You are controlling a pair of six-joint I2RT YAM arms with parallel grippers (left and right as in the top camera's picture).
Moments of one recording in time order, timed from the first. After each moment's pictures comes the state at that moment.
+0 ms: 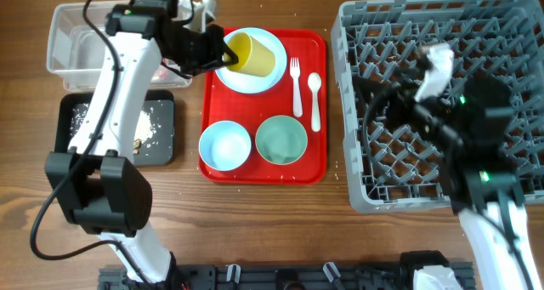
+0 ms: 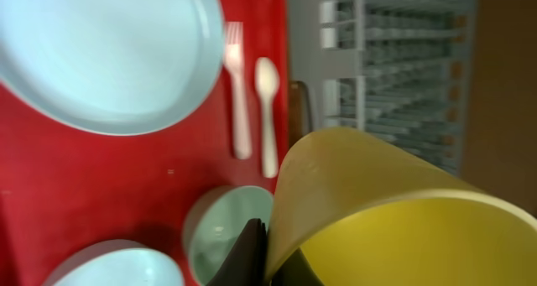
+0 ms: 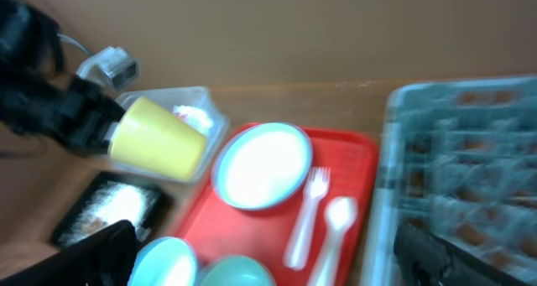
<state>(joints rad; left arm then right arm) -0.11 1.91 1.80 -1.08 0.69 -0.24 0.05 1.04 0.92 -0.27 -0.53 0.26</state>
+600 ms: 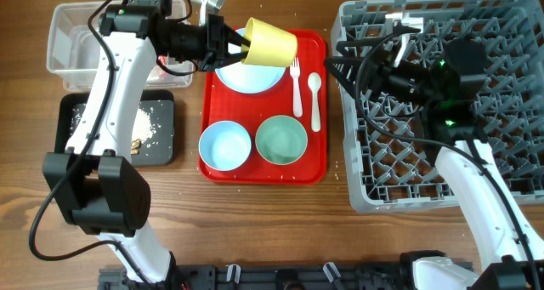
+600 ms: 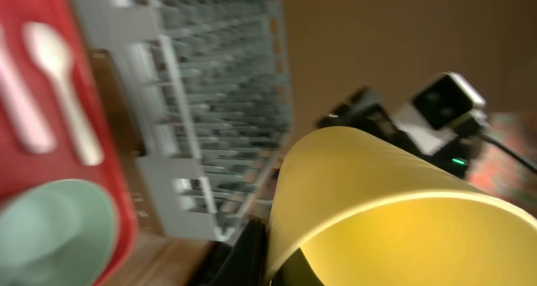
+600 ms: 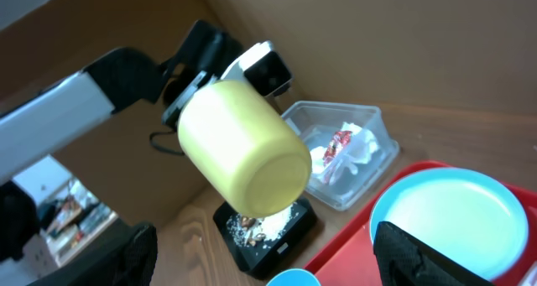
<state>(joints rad) -0.10 1.91 1.80 -1.07 1.23 -0.24 0.07 1.35 0.92 0.36 -1.06 0.53</state>
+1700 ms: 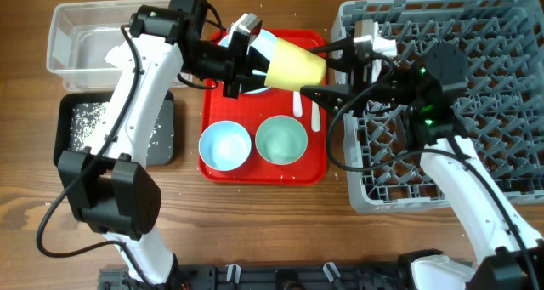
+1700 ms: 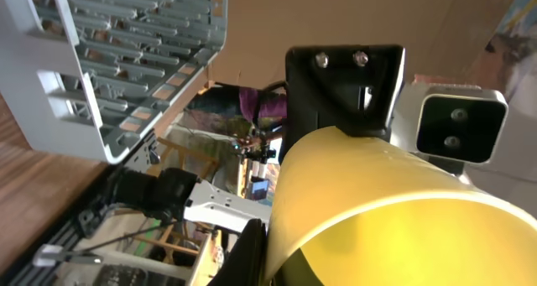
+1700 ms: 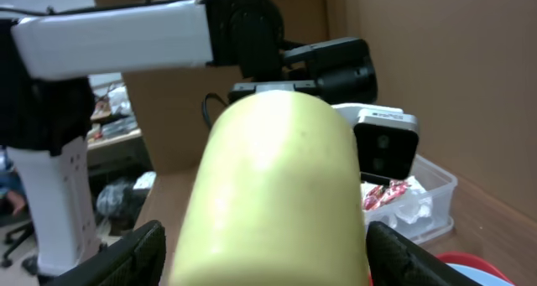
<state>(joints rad) -0.22 1.91 1.80 -1.38 1.42 -0.23 0.17 1.39 0.92 0.58 -1.24 0.29</state>
